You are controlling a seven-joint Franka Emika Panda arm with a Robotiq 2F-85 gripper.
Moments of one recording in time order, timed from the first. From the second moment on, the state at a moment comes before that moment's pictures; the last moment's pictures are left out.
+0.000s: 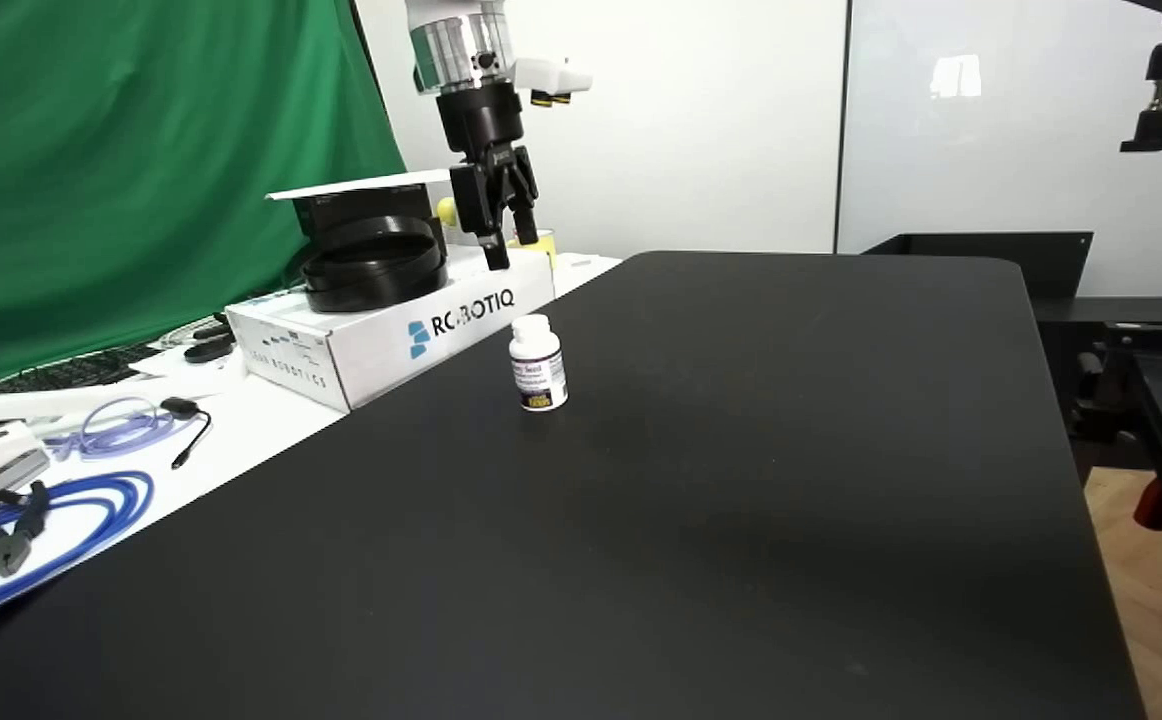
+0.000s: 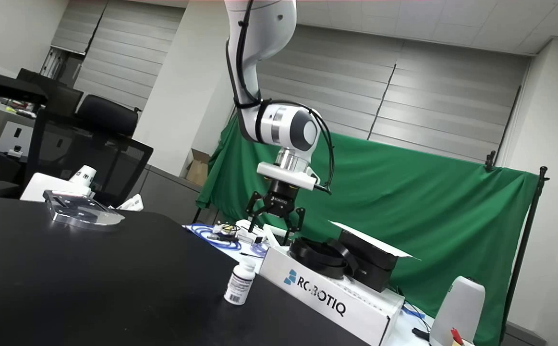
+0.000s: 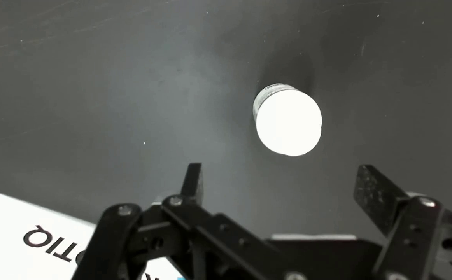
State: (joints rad) arm 0.00 0.69 0.02 -1.40 -0.08 2.08 -0.29
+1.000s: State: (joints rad) arm 0.00 0.74 0.04 -1.45 -0.06 2.11 -0.29
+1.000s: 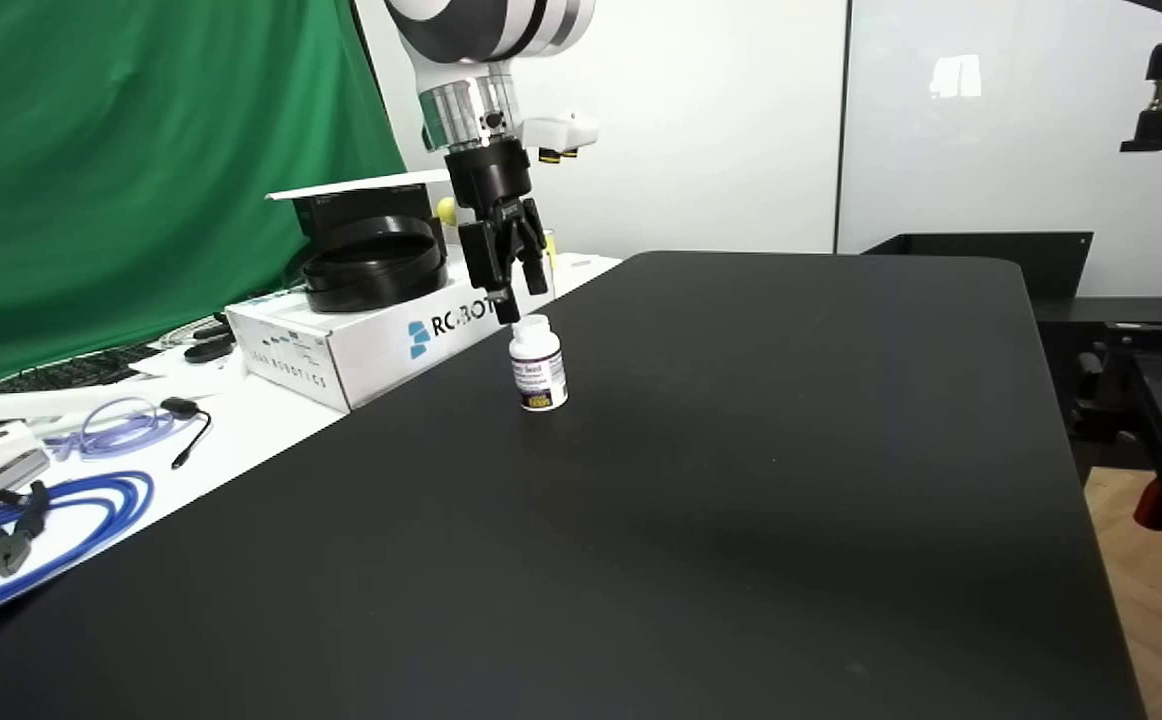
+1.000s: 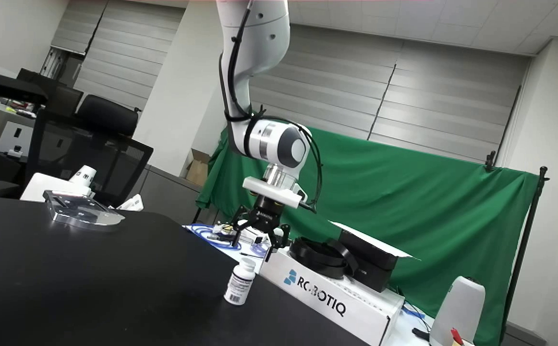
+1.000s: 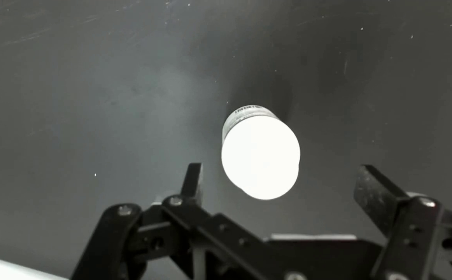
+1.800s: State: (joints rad) arm -0.01 0.73 0.04 -1.55 -0.06 2.32 -0.28
